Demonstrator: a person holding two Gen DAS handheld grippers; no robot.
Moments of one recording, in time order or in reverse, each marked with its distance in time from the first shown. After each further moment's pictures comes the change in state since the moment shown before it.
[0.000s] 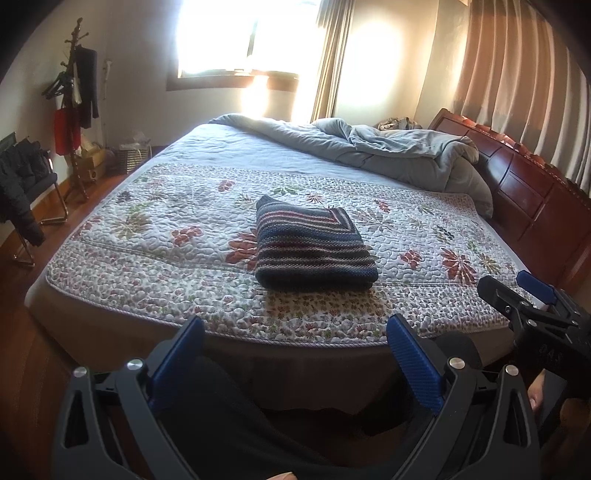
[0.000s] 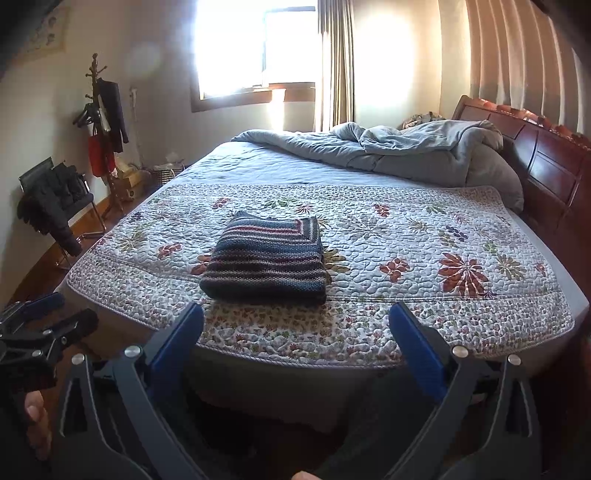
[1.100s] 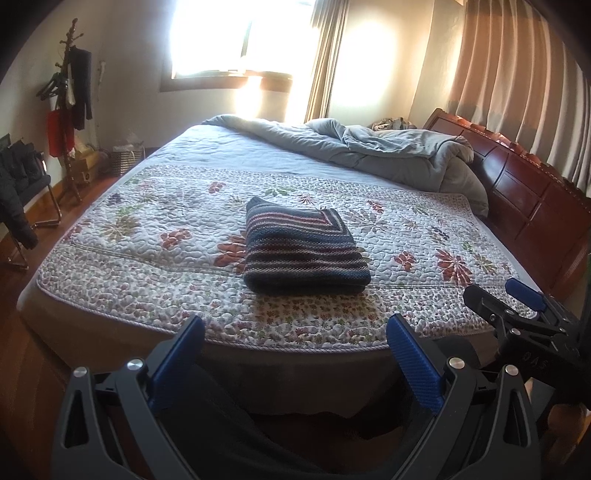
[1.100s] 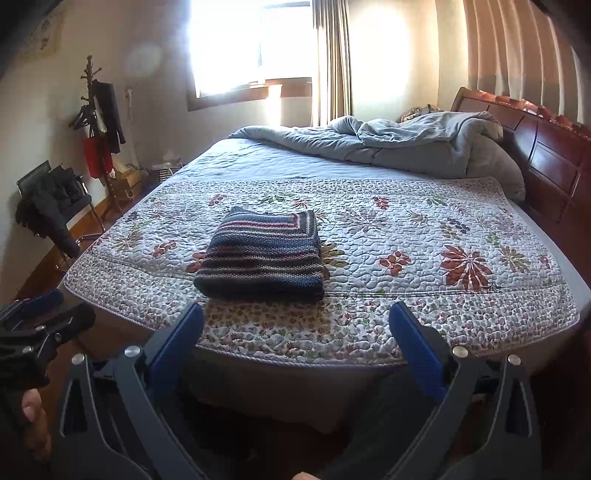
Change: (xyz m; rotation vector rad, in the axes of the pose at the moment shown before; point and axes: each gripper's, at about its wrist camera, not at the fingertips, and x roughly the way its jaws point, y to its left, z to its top) left arm 0.012 -0.011 0.003 0.003 -0.005 -0.020; right arm 0.017 -0.011 -0.005 0.023 0.013 0.006
